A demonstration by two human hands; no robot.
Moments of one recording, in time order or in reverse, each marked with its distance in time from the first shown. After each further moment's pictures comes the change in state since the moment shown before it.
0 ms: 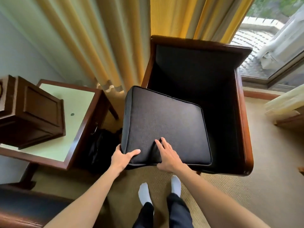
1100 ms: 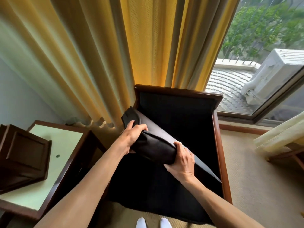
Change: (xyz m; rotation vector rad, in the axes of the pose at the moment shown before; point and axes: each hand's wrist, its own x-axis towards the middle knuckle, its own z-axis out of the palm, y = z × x) left_hand -0.058 0.323 0.066 -0.079 -0.150 0.148; right_hand 0.000 0.092 -0.197 0.105 0.866 -0.008
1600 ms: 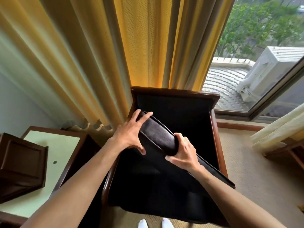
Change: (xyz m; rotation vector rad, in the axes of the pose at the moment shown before) left_hand 0.014 0.023 -0.021 1.231 0.047 0.610; right_hand 0.048 -0.003 -0.031 0.084 -0.229 0.041
